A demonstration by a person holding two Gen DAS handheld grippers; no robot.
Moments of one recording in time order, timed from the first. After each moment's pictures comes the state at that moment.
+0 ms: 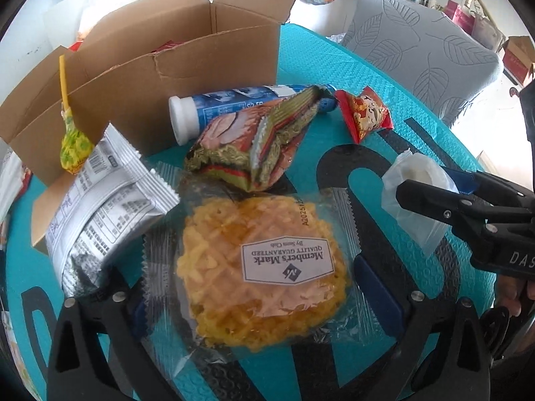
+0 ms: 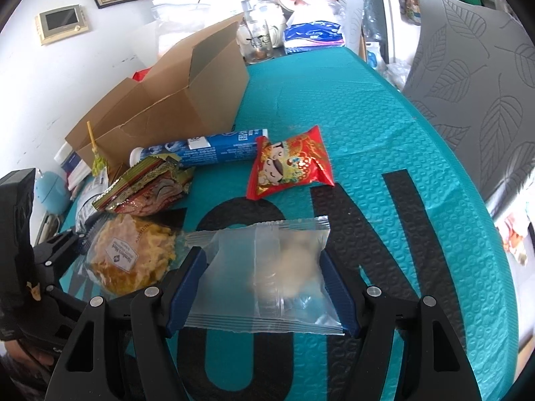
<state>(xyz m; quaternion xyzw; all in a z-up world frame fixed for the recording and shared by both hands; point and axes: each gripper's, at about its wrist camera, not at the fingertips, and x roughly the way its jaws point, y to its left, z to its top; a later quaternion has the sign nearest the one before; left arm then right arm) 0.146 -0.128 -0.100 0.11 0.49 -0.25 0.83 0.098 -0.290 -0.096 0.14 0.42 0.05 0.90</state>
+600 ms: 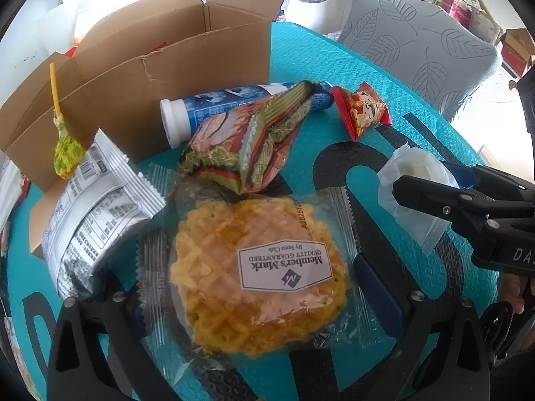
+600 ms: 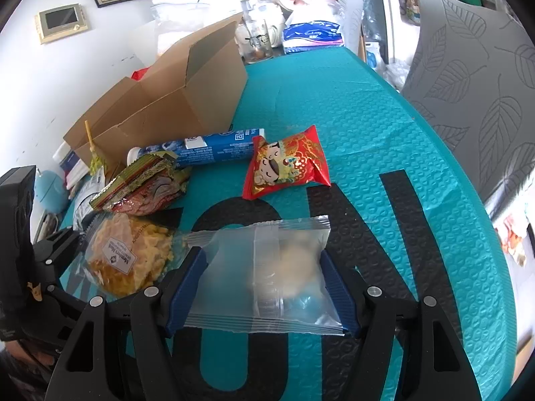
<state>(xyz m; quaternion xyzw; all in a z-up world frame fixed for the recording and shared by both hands) 0.146 -0.134 -0.102 0.13 0.48 -0.25 0.83 0.100 -0.292 -0.097 0.14 0.42 0.05 0.90</state>
